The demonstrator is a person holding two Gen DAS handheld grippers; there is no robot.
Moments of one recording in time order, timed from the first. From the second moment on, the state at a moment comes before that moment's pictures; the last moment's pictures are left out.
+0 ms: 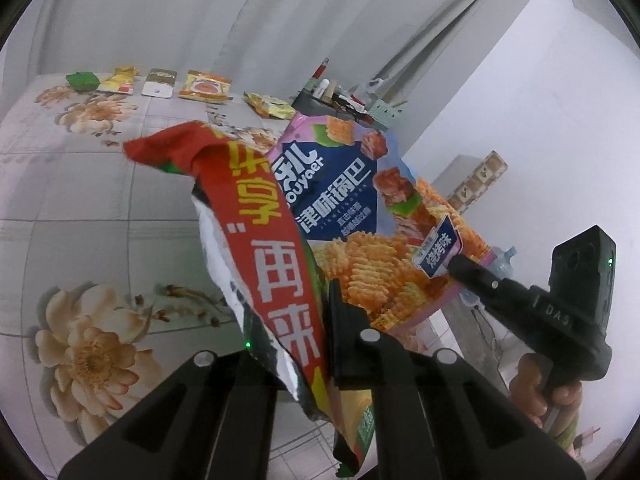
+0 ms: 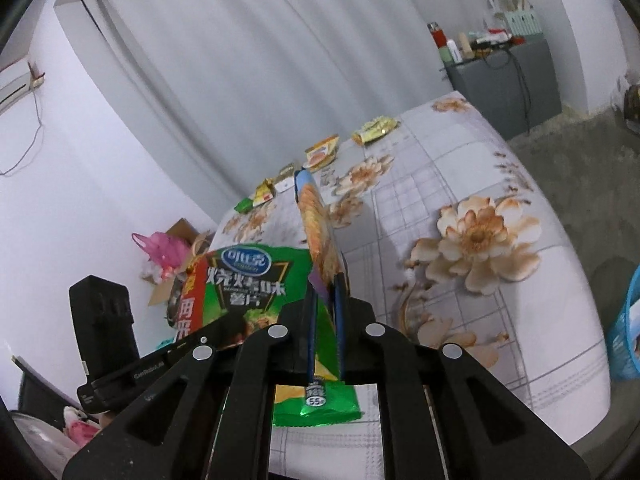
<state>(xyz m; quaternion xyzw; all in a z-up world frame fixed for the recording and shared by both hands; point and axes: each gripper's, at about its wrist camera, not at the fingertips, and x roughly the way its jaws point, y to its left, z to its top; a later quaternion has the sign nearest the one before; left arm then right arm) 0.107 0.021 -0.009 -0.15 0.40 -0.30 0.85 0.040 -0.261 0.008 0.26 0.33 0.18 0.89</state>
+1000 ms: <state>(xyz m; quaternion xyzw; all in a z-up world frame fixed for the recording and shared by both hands) 0.100 -0.007 0.021 -0.11 0.36 -0.32 0.87 0.026 -0.283 0.023 0.27 0.30 0.10 0.91</state>
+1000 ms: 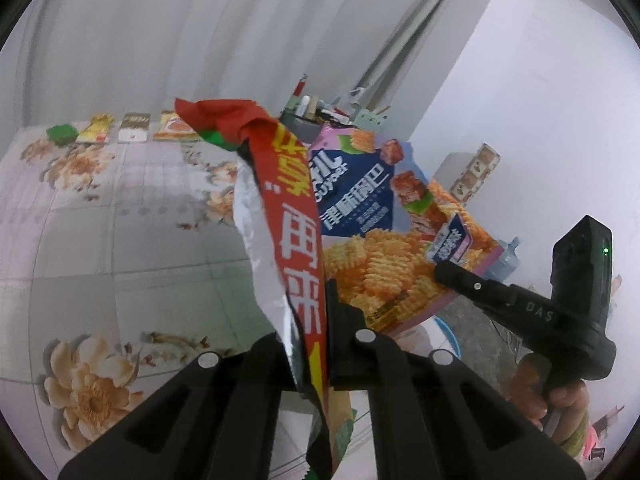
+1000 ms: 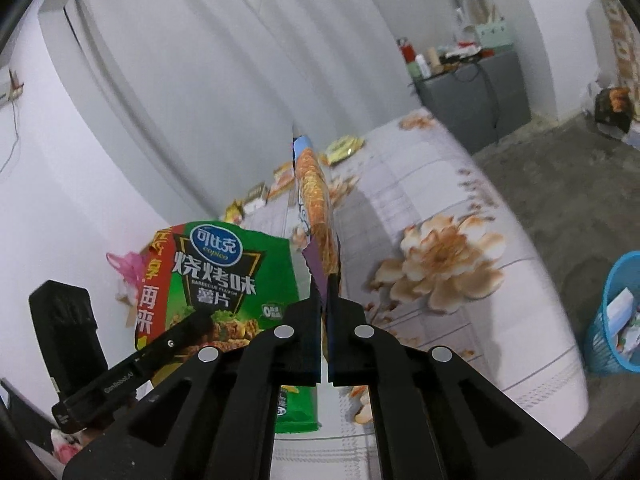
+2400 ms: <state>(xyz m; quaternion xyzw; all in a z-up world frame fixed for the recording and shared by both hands) 0.069 -0.365 0.021 0.09 0.38 -0.52 0.76 -0.099 -0.635 -0.227 0.59 0.31 -0.22 0.71</state>
